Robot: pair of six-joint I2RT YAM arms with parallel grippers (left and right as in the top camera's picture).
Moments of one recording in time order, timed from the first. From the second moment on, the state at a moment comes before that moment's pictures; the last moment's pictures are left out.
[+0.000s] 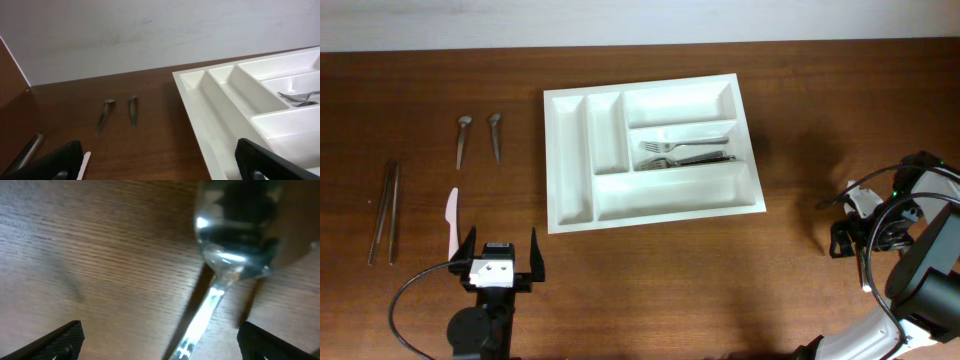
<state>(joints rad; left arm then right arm) 0.04 0.01 0.03 -0.11 0.02 0.14 -0.58 1.92 1.20 -1.04 0.01 -0.75</state>
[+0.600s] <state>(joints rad) 0.04 0.01 0.03 -0.11 0.02 0.14 -0.58 1.92 1.19 -0.95 0.07 -0.79</state>
